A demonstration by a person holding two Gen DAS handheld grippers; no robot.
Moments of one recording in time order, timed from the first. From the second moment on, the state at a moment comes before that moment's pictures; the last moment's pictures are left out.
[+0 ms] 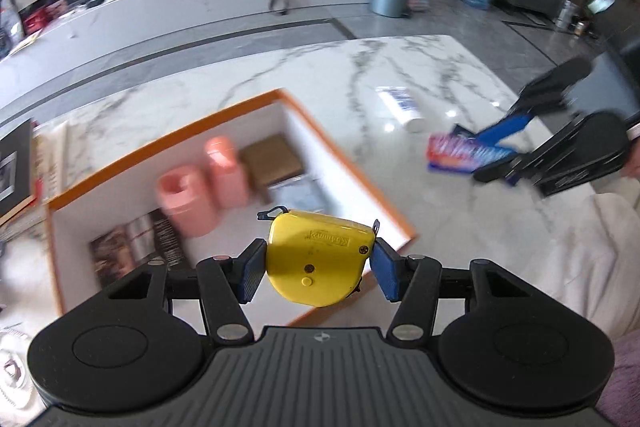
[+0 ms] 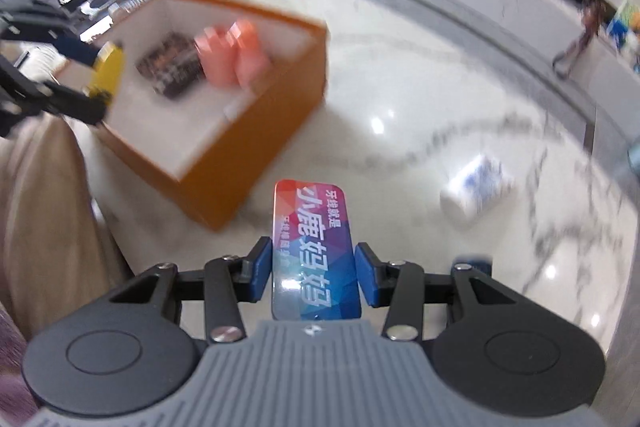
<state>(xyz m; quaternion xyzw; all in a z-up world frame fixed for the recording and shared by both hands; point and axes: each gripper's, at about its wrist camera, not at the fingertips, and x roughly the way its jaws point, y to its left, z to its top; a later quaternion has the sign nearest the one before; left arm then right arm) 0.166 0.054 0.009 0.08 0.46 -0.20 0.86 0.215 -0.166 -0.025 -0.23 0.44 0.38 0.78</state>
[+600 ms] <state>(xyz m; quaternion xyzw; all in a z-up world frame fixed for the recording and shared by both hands) 0.222 0.132 -0.055 0.06 0.52 -0.14 0.84 0.230 0.025 -0.061 -0.16 0.51 0.35 0.77</state>
